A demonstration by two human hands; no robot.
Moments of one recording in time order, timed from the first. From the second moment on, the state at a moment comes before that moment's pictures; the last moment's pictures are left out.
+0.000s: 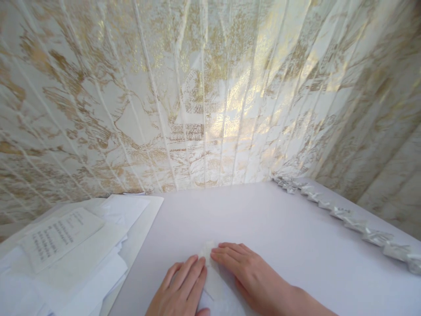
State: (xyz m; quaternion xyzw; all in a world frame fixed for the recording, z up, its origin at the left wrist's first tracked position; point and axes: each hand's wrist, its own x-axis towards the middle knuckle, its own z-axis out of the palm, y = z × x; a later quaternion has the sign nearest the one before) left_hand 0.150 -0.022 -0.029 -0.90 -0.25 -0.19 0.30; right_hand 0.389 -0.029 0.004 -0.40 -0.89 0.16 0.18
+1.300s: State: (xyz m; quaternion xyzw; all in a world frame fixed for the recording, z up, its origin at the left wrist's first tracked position) left_hand 0.138 -0.023 -0.034 -0.87 -0.41 -0.27 -0.06; right_hand 0.352 -0.002 -0.006 -0.42 -0.86 0.19 0.21
